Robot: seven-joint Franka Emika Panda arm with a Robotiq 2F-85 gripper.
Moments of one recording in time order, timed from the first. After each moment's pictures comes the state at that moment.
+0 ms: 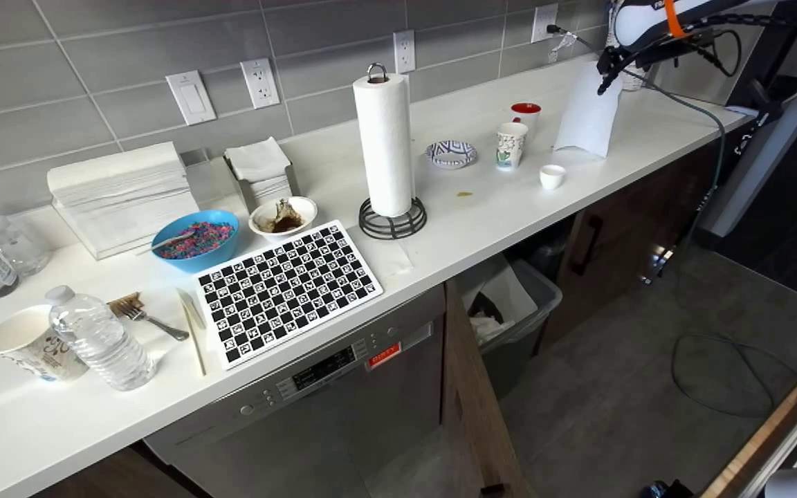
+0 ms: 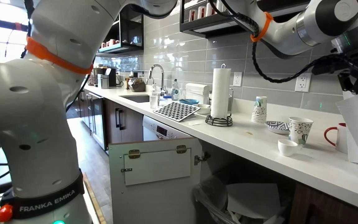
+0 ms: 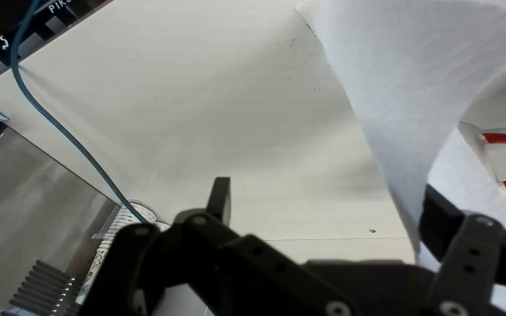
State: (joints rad) arm -0.32 0.51 -0.25 -1.44 -0.17 2.50 0.03
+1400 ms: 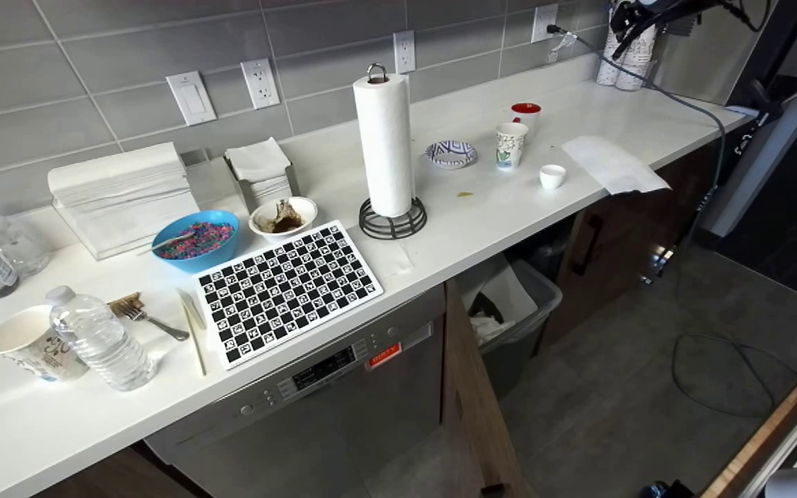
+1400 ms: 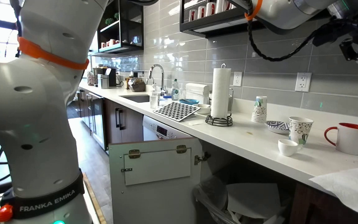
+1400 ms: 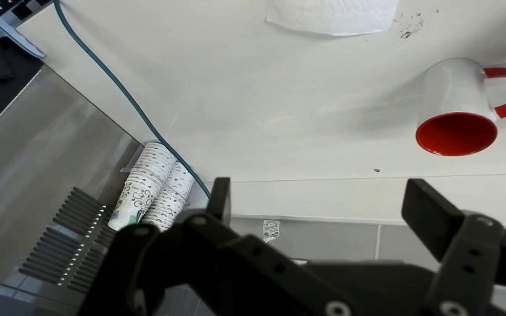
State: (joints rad) arm -0.29 0.39 -0.28 -1.45 -0.22 2.50 0.03
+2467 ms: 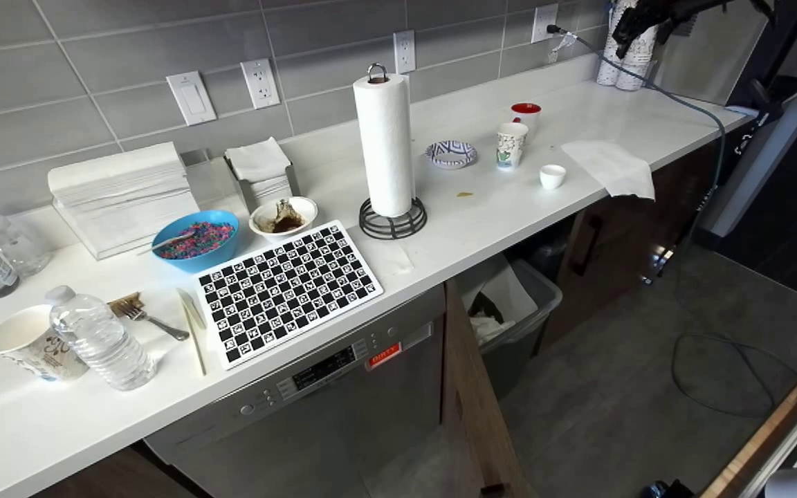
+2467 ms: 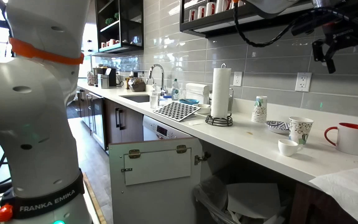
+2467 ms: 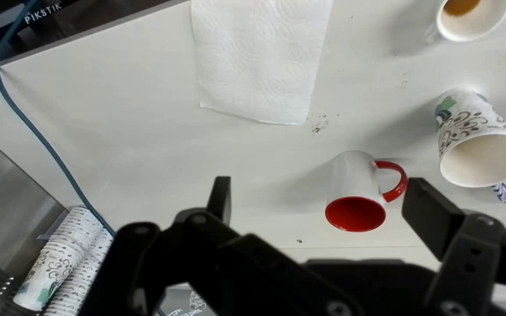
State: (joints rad) arm -0.30 0.24 -0.22 -1.57 -0.09 2.26 -0.17
